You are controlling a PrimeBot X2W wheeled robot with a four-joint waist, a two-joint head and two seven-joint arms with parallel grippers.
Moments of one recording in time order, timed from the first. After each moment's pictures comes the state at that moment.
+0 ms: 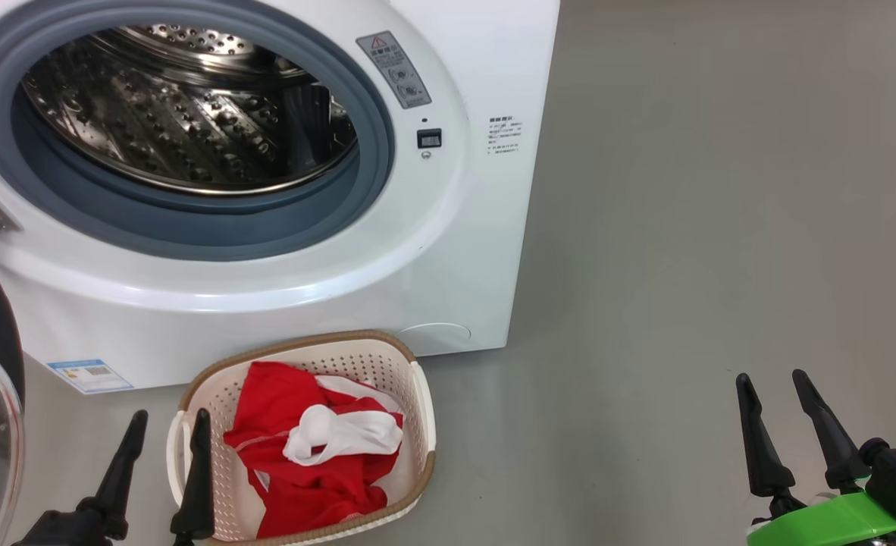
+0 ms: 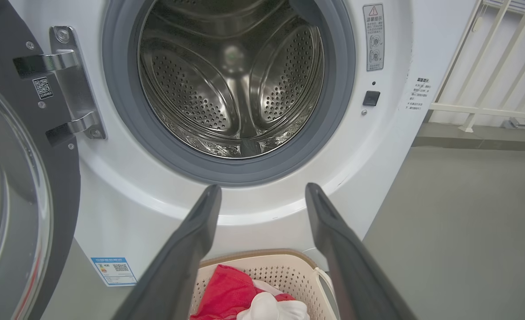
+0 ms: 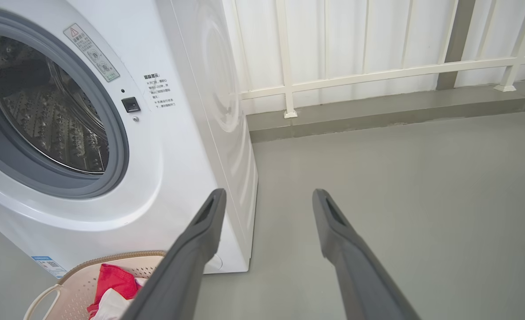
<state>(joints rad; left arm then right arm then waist) 0.00 0.08 0.09 0.15 -0.23 -0.13 -0.26 0.06 -0.08 -0.06 0.16 0.35 0.12 -0.26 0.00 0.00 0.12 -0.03</state>
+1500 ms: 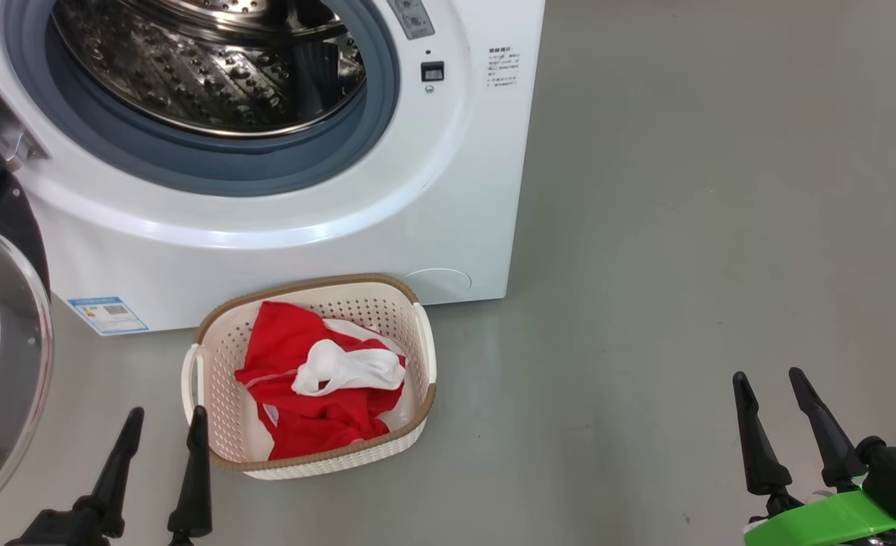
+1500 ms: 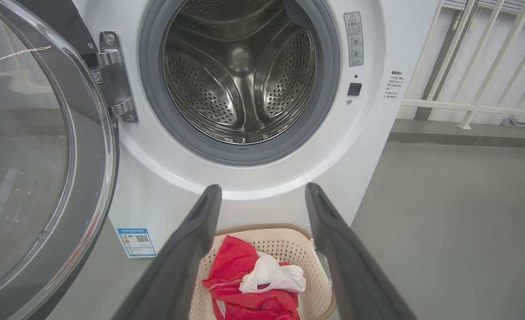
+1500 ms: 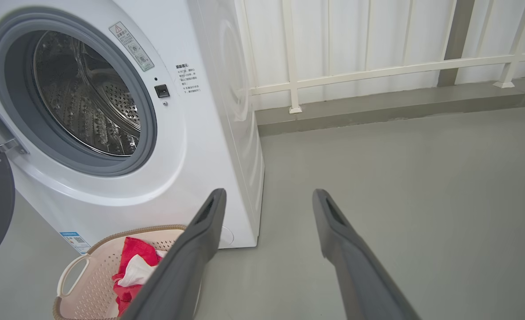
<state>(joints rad) 0.00 0.08 0.09 0.14 -0.22 -0.13 -0.26 0.06 -0.08 -0.06 0.16 0.35 0.12 -0.26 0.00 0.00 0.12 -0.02</state>
